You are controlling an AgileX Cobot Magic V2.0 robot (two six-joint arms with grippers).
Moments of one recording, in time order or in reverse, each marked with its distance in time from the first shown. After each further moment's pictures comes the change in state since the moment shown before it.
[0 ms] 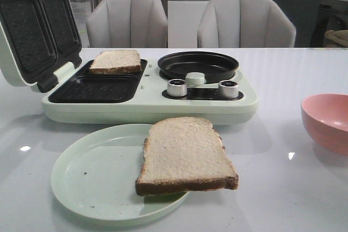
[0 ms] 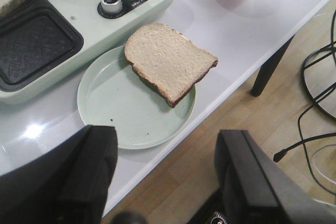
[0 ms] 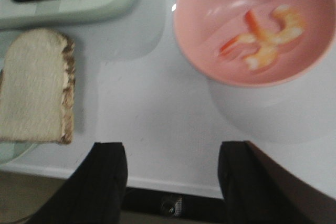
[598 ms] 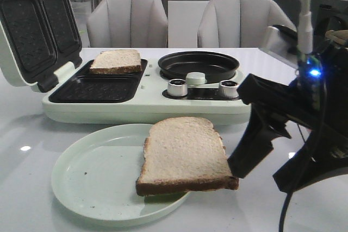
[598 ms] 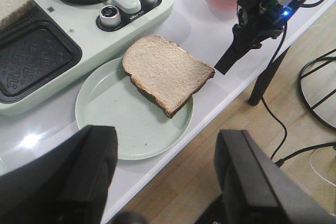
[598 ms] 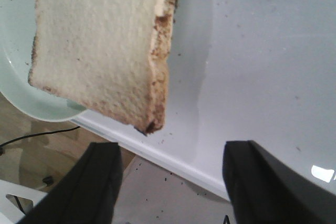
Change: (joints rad) left arm 0.000 0.000 0.000 0.000 -0.024 0.000; right arm 0.318 0.564 -0.093 0.392 -0.119 -0.265
